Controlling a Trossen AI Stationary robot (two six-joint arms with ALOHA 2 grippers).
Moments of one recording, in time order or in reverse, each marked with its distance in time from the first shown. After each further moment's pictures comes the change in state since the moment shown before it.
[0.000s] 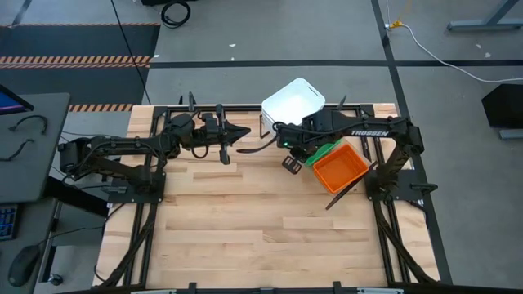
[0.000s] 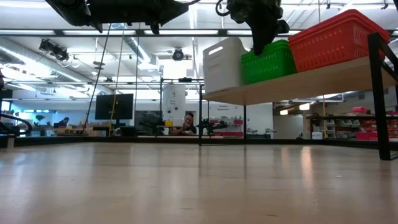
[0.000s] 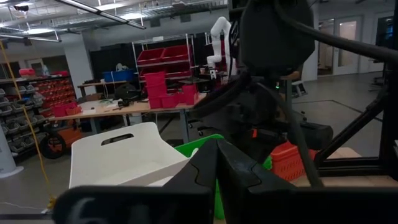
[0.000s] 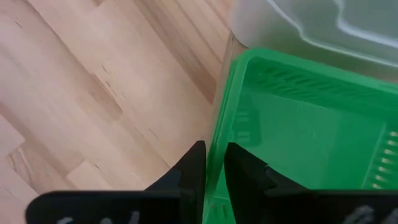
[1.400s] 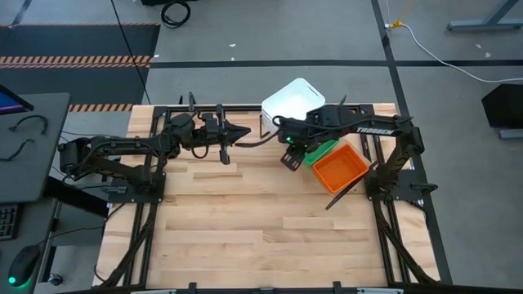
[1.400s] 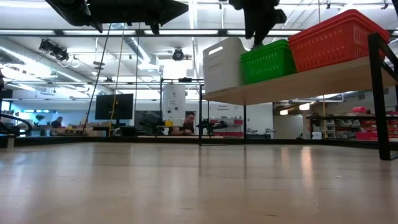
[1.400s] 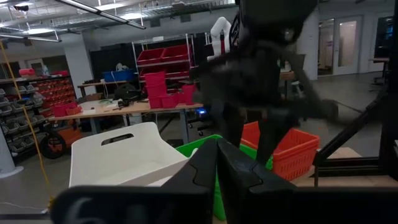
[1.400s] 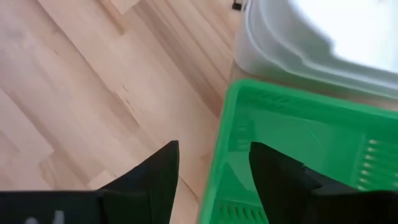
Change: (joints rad) left arm 0.000 0.000 0.000 0.000 0.000 0.000; right arm 0.010 0.000 0.095 -0.015 0.012 0.003
